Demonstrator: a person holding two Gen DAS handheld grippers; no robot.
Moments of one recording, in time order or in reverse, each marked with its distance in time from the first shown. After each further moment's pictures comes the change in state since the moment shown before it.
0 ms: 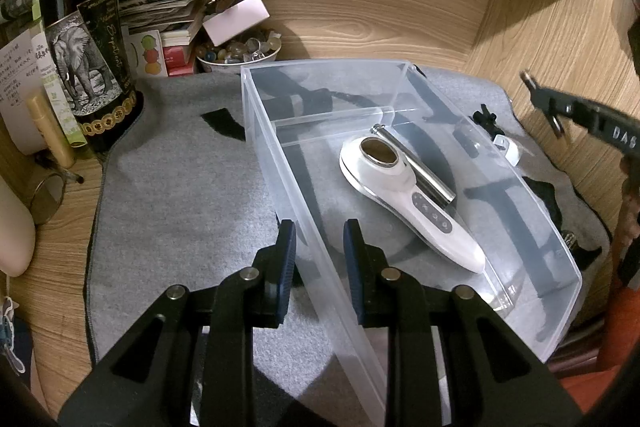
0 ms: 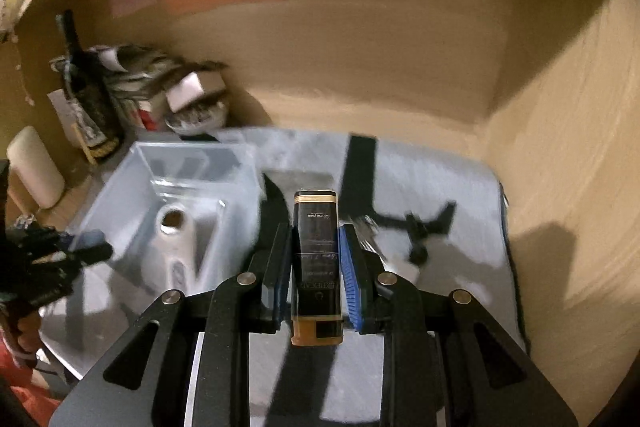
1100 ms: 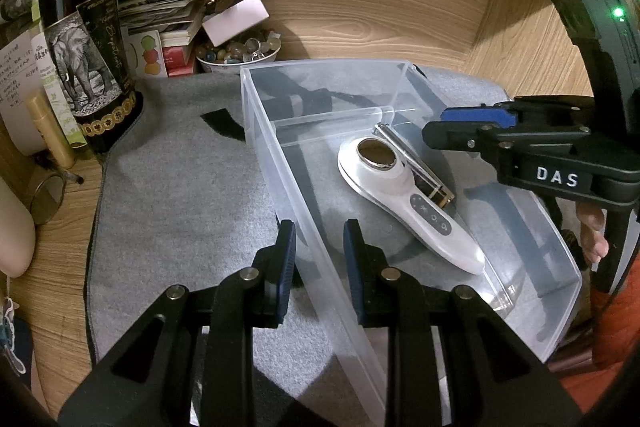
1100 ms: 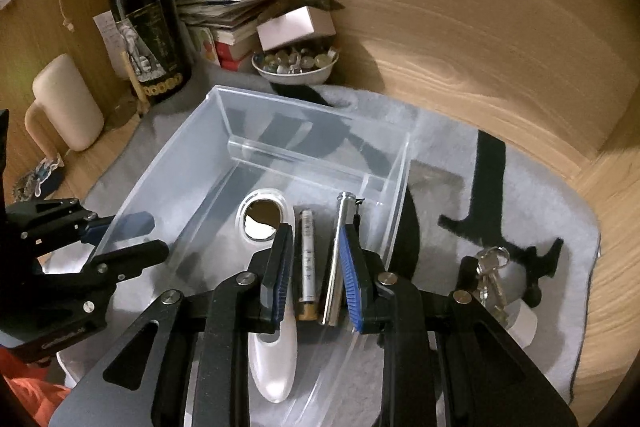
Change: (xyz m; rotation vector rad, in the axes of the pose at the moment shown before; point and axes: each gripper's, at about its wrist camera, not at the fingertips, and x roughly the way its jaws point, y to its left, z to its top) left arm 0.000 0.000 0.000 0.001 0.001 0.000; right arm 0.069 0.077 0.005 -0.179 0.189 0.173
